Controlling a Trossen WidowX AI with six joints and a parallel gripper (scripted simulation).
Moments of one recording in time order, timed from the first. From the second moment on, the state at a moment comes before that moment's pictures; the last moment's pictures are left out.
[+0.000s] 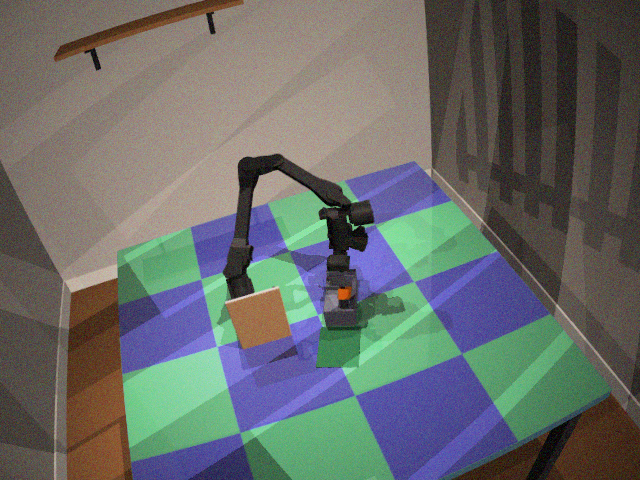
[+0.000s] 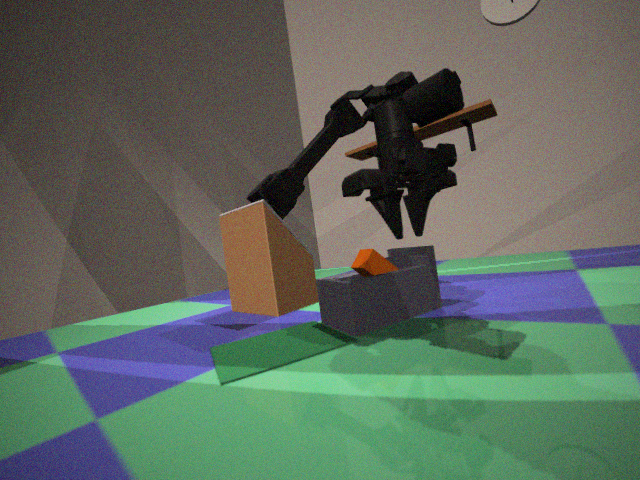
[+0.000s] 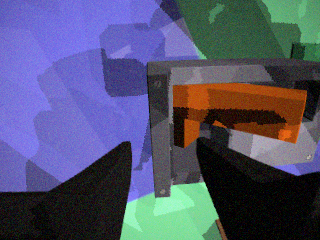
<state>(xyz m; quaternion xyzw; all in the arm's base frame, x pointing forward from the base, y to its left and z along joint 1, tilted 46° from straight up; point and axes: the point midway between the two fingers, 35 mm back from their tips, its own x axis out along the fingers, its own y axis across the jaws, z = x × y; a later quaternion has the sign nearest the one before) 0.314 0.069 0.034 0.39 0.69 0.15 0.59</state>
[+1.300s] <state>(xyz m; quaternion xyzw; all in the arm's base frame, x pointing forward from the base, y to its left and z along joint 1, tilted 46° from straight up) 0.311 0.037 0.054 0.34 0.67 0.21 0.63</state>
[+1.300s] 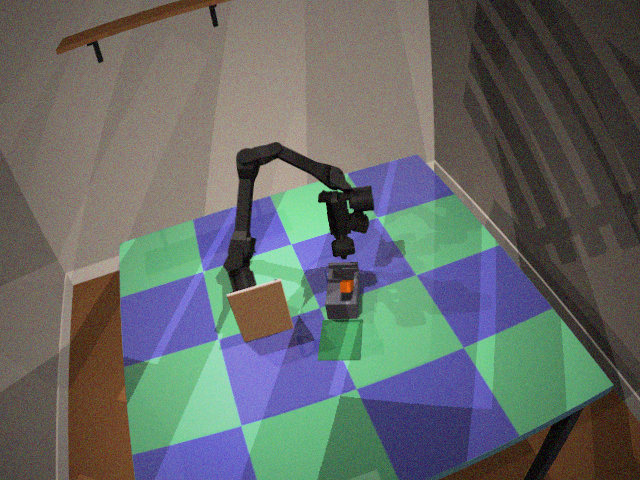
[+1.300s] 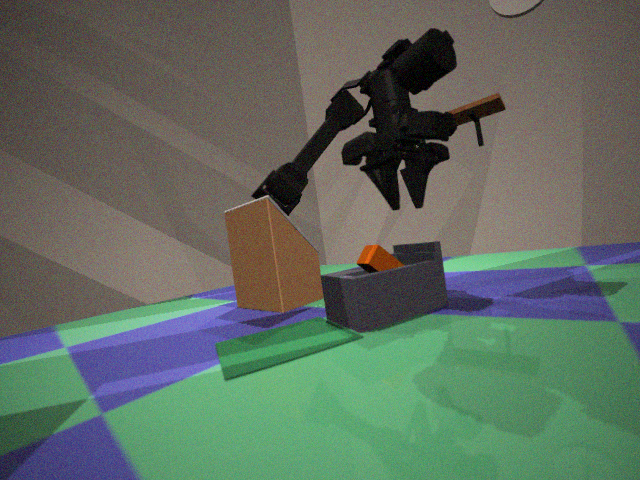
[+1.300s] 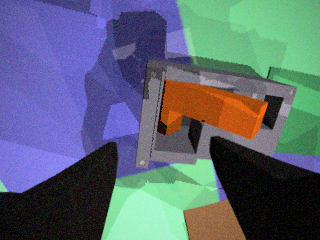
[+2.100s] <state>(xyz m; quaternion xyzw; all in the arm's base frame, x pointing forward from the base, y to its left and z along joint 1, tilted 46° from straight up) 0.300 -0.002 0.021 -0.04 0.46 0.52 0.71</state>
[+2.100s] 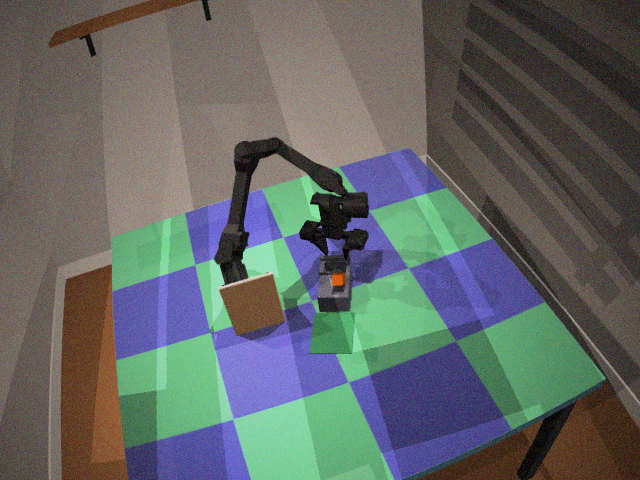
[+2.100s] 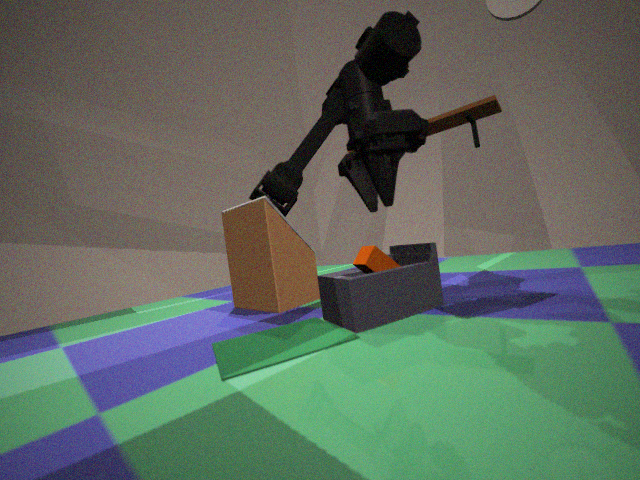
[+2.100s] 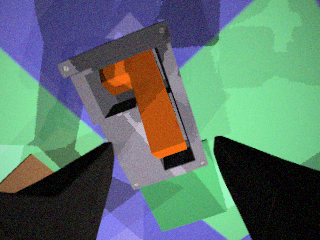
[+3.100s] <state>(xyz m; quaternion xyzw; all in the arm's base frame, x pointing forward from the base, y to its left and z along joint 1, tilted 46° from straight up) 0.295 0.016 -0.022 -0.15 0.38 0.59 0.69</state>
